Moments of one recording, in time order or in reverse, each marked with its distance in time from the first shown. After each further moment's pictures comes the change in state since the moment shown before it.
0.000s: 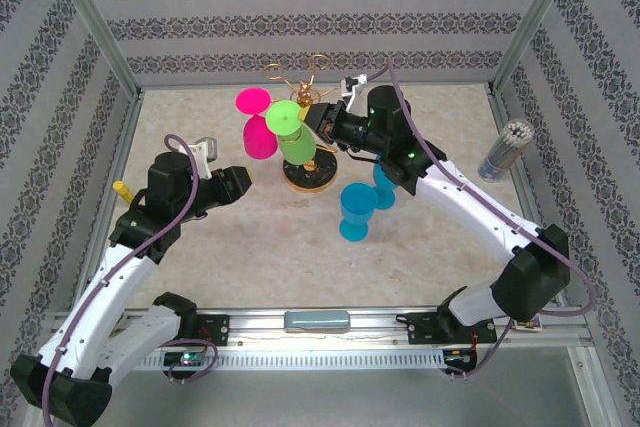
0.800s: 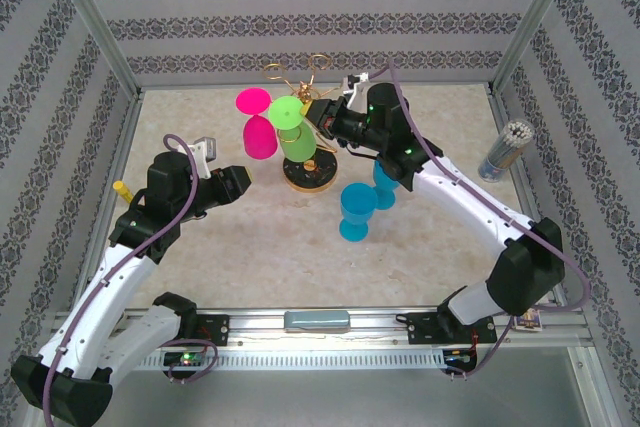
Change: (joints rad) left arm 0.007 0.000 0.000 0.000 0.000 -0.002; right arm -0.024 0.041 0.001 0.039 0.001 0.042
